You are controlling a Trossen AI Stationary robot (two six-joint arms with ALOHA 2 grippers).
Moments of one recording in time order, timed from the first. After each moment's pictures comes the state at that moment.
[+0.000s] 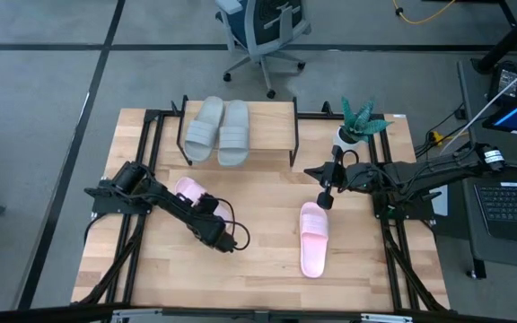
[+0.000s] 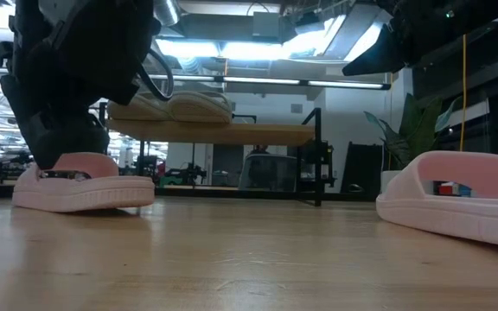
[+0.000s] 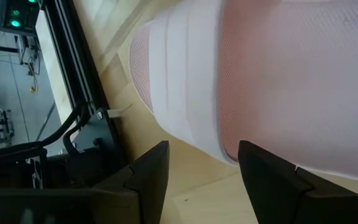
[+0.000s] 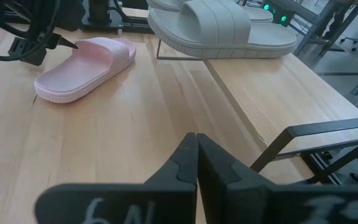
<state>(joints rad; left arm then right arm) -0.44 1.97 1.28 -1.52 -0.31 -1.52 0.14 0.96 0.58 -0.04 0.48 0.00</state>
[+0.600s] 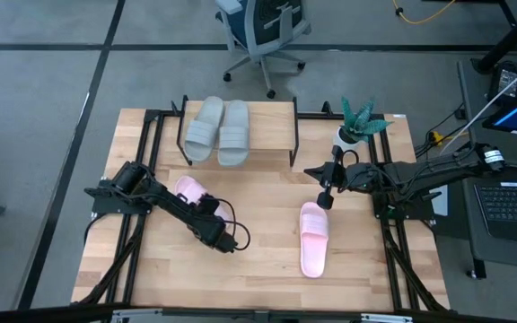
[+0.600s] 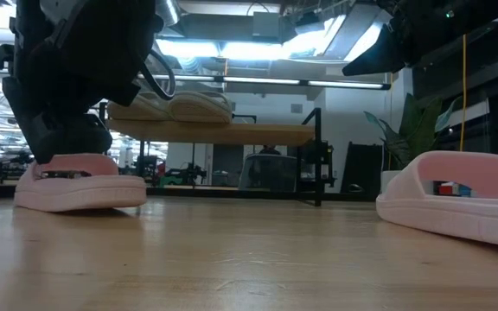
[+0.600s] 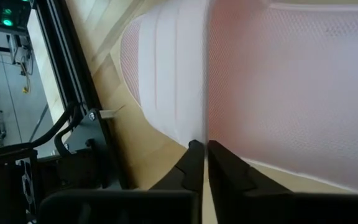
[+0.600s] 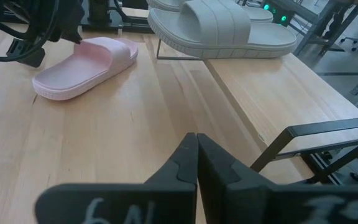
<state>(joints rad) -0.44 1.97 1.28 -1.50 -0.31 -1.52 0.14 0.96 0.58 -0.04 0.48 0.00</state>
